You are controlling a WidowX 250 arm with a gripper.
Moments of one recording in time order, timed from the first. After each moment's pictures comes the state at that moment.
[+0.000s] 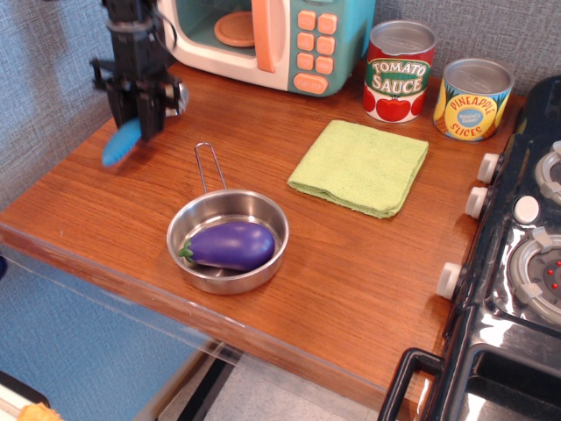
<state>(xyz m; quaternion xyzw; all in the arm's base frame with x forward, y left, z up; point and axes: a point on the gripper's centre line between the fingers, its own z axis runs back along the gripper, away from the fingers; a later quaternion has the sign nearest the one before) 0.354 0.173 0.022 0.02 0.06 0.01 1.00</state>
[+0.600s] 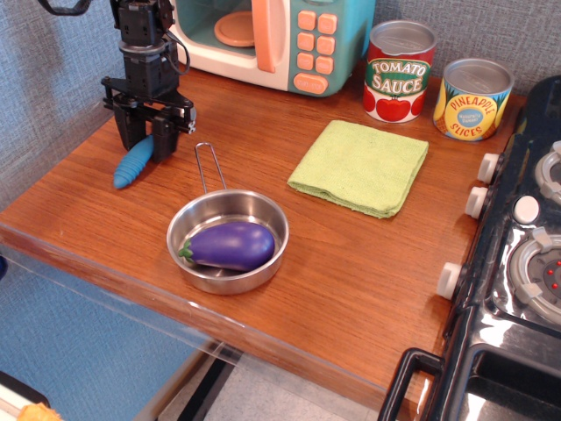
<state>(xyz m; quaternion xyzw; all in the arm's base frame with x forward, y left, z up) 0.347 0.162 0.014 0.01 0.06 0.00 1.00</state>
